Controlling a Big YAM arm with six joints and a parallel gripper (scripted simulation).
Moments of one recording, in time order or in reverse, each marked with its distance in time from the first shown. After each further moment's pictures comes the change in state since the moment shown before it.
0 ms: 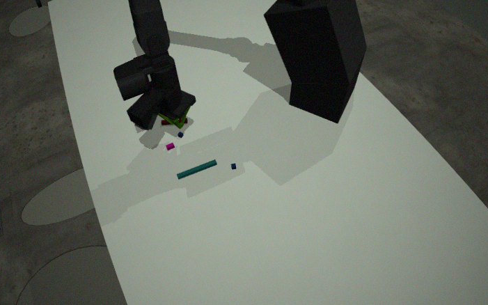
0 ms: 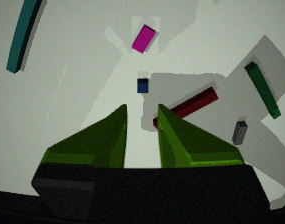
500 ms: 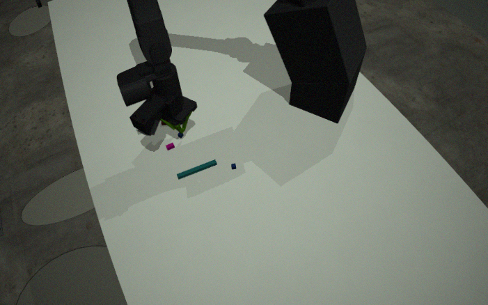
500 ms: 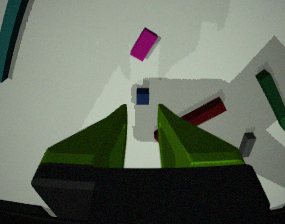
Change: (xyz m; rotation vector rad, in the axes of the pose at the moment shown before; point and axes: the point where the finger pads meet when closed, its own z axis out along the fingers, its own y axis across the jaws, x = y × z) arm 0.001 0.000 0.021 -0.001 0.001 -0.001
